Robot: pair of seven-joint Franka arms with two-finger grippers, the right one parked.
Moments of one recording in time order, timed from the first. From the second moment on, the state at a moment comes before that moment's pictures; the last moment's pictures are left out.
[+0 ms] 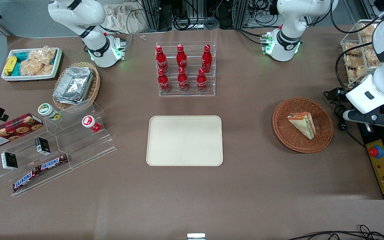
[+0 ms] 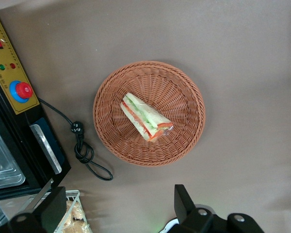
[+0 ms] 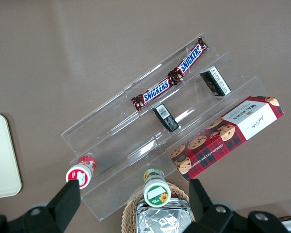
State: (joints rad) arm -0.06 0.11 -0.03 -1.58 0.11 1.52 0.15
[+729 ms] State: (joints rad) arm -0.05 0.08 0.00 -1.84 0.02 1.83 -0.27
